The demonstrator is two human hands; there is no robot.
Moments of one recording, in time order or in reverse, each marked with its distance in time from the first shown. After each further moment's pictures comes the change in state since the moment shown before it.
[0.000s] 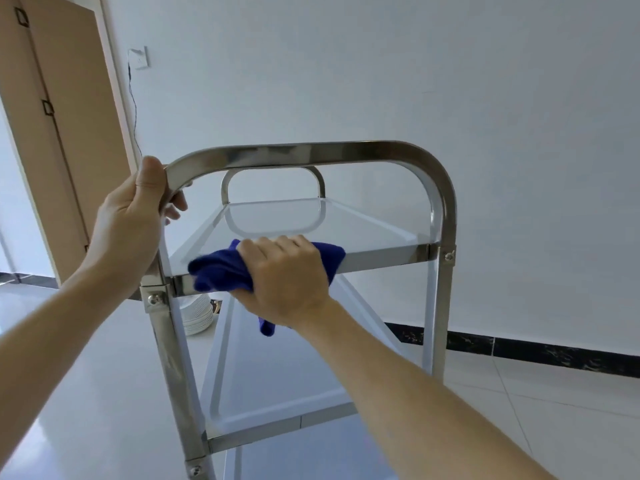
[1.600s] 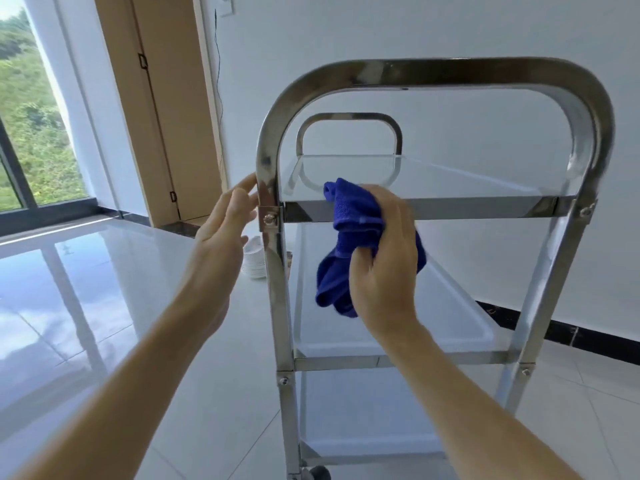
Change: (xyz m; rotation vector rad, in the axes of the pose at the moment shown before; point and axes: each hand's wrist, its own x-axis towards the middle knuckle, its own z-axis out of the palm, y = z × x) left_hand -0.108 -0.023 -0.041 -0.177 -0.132 -0.228; right_hand -0.057 -0.061 -0.006 0.733 0.360 0.382
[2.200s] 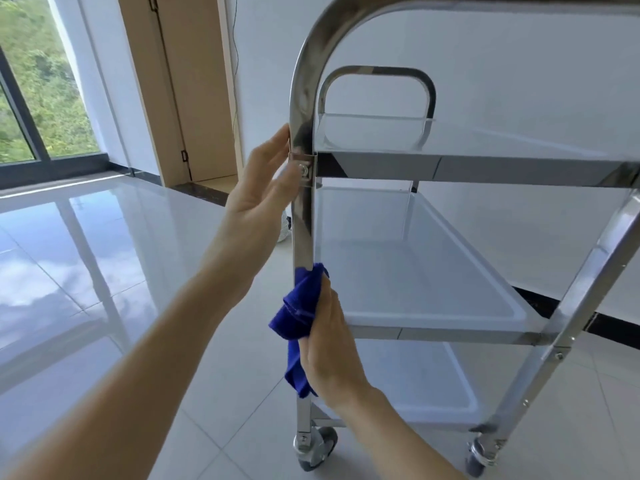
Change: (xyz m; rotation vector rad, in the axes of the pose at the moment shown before) left_hand -0.010 -0.017 -0.006 0.011 -0.079 0.078; right_hand -0.146 0.006 0.052 0.168 -0.647 0.591
